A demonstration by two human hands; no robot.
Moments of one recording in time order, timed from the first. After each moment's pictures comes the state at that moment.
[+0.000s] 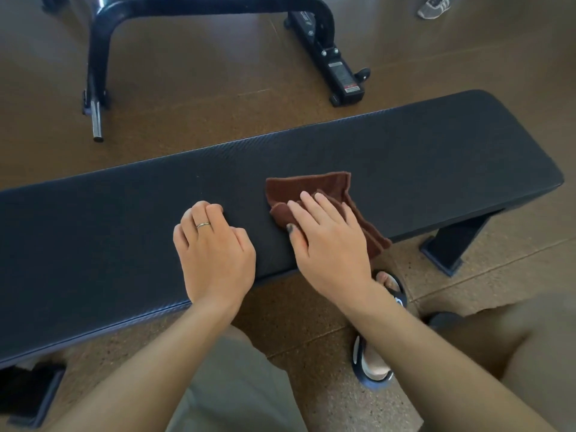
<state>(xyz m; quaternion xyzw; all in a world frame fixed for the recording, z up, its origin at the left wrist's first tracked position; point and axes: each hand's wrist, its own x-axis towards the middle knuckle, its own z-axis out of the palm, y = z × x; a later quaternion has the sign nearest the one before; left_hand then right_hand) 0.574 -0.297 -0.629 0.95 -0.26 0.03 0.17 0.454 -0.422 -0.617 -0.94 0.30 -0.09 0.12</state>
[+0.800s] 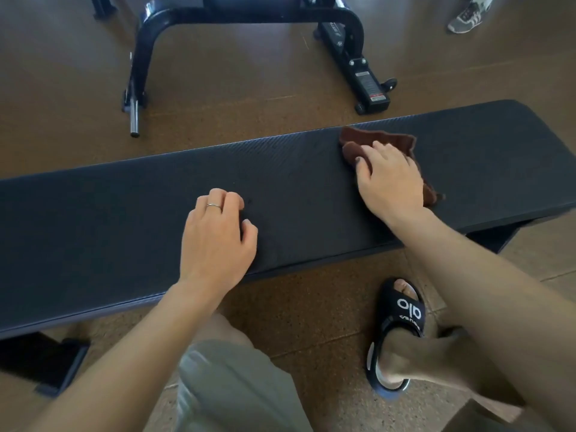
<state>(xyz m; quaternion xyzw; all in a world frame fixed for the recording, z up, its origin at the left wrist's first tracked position) 0.604 -0.258 -0.607 0.91 -0.37 0.03 0.18 0.490 -0.529 -0.617 -0.91 0.38 -0.10 0.11</state>
